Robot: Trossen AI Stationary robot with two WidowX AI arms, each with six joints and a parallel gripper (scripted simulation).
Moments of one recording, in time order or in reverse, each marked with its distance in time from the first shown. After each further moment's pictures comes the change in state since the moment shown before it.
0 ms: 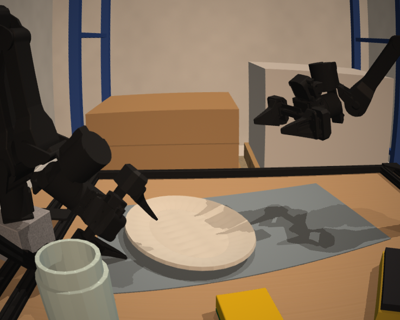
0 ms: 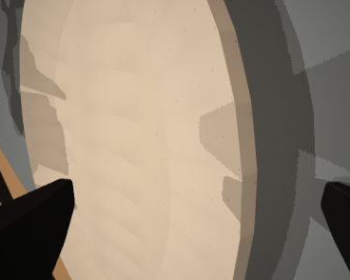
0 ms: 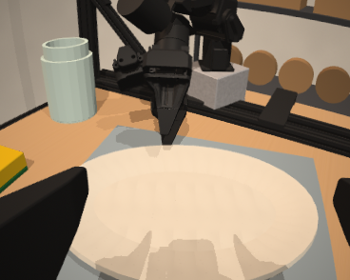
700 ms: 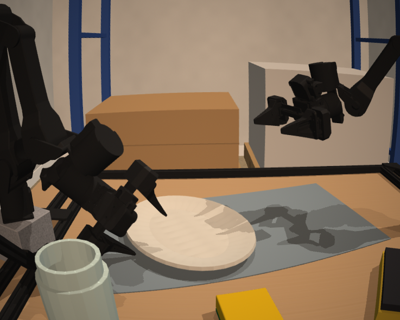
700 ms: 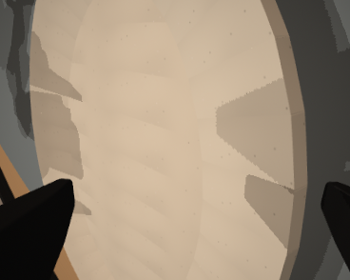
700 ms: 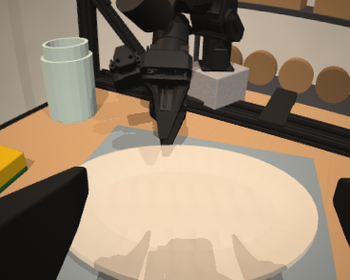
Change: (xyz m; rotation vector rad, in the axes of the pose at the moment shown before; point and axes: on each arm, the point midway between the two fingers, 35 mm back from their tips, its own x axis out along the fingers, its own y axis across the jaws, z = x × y) left arm 0.009 0.015 0.001 -0.004 0.004 -0.006; right arm 0.000 0.000 0.000 0.000 0.000 0.000
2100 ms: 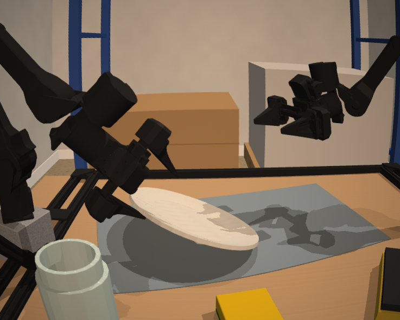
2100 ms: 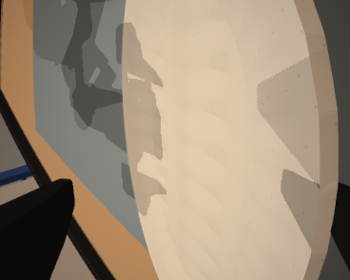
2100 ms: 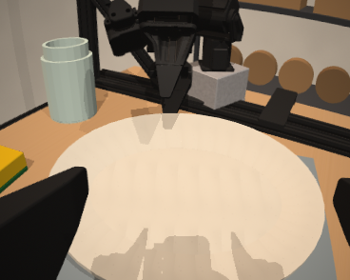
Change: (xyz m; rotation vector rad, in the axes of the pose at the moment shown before) left arm -0.028 0.065 -0.003 0.019 0.002 0.009; right arm 0.000 0.000 0.000 0.000 0.000 0.000
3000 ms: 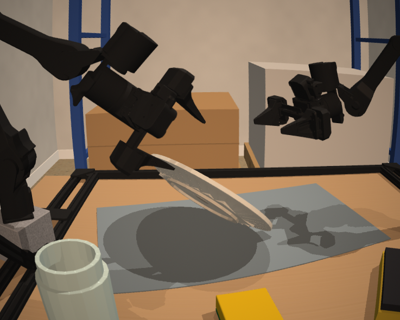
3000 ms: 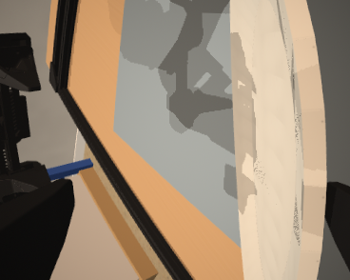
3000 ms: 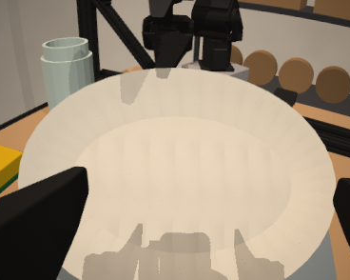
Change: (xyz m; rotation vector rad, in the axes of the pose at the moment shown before) left arm -0.022 0.093 0.003 -0.005 -0.017 0.104; right arm 0.000 0.000 0.000 0.000 0.000 0.000
